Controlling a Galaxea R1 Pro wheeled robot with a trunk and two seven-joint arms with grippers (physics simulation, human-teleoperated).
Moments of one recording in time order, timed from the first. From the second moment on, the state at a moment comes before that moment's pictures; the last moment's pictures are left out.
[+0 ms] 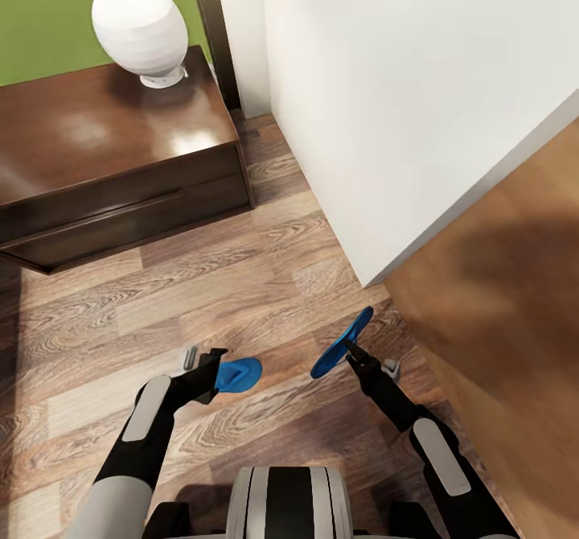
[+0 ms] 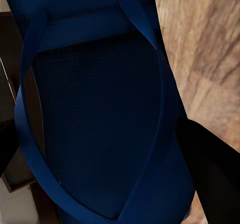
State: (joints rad) left arm -0.56 -0.11 0.20 -1.02 1.32 0.42 0.52; right arm -0.40 -0.01 -0.03 -1.03 -1.11 0.41 0.47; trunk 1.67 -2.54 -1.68
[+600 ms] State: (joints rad) left arm -0.56 -0.13 0.07 -0.95 1.33 0.23 0.51; right arm -0.40 -0.01 -0.03 -1.03 -1.11 0.41 0.47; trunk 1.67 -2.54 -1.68
